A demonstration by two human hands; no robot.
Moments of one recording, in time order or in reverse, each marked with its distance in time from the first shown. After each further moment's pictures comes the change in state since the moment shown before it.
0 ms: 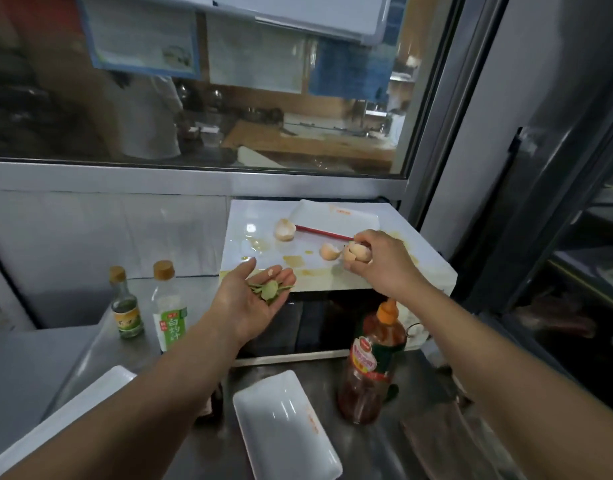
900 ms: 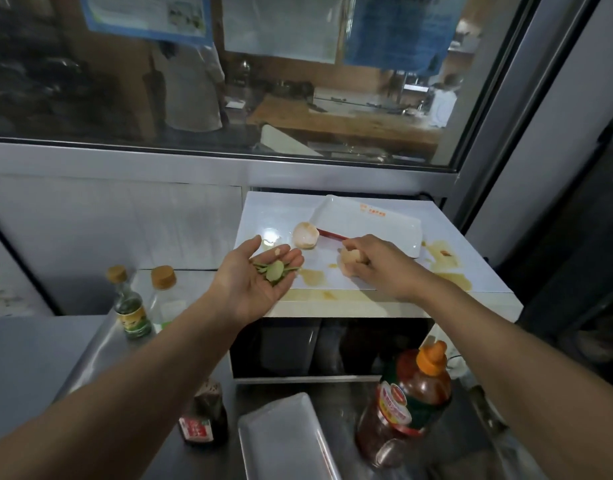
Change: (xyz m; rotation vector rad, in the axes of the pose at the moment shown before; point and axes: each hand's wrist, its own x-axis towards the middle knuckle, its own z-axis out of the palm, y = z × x) left_hand 0.066 0.048 0.012 0.027 0.047 0.003; right_hand 0.086 0.019 0.048 -0.005 -0.360 -0.214
